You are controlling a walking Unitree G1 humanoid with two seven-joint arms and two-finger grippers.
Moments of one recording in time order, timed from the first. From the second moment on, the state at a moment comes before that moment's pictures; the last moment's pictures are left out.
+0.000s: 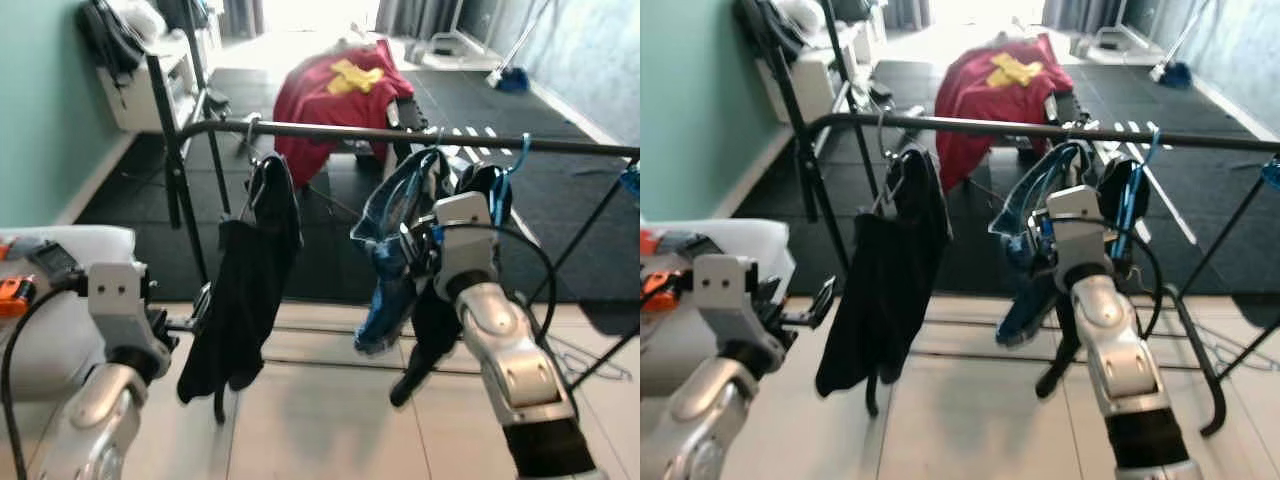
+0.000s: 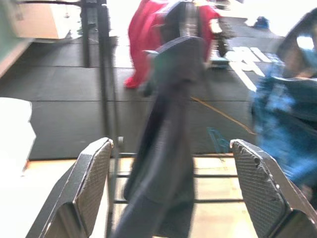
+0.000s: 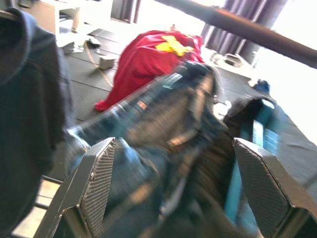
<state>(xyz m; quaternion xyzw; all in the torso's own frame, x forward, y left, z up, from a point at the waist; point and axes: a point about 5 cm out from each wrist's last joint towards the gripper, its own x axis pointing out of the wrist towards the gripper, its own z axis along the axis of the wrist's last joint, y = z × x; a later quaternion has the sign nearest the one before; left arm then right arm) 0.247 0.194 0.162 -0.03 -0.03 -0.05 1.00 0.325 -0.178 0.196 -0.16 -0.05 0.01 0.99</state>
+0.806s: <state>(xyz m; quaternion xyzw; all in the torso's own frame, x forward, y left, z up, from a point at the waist) 0.246 0.176 0.163 -0.04 -0.03 -0.10 0.99 0.336 -0.203 0.193 -0.14 -0.03 -0.02 0.99</state>
